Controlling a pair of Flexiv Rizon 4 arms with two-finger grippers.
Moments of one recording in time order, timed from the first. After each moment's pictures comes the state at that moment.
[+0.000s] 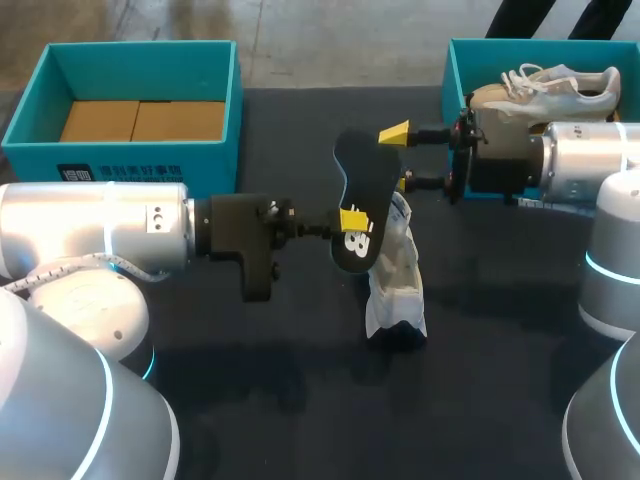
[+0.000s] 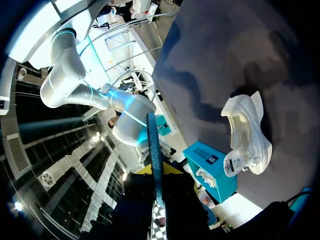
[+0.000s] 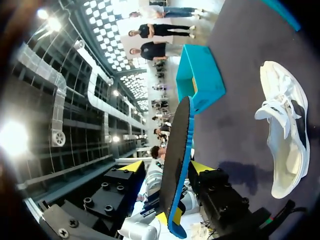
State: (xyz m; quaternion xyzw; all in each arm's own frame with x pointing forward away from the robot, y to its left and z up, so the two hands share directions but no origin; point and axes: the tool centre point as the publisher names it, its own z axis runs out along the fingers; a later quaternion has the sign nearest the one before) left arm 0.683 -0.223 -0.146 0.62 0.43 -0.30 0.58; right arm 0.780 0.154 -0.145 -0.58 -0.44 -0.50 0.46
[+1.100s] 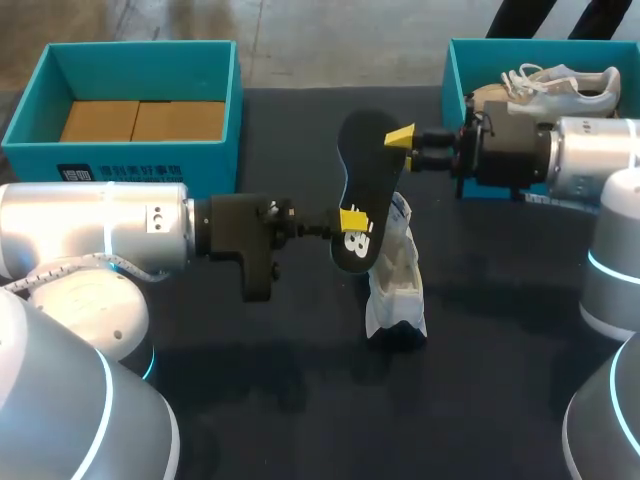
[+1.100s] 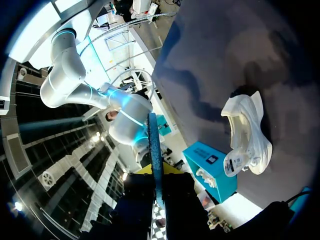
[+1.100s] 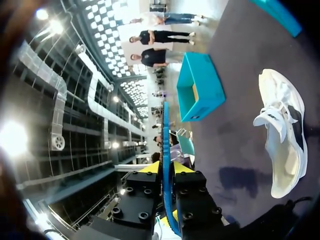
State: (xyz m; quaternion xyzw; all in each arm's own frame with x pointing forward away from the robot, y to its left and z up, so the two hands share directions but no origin) left arm 0.683 -0.223 -0.146 0.62 0.43 -0.30 0.58; right arm 0.787 0.144 -0.137 -0.60 -0.43 -0.52 0.44
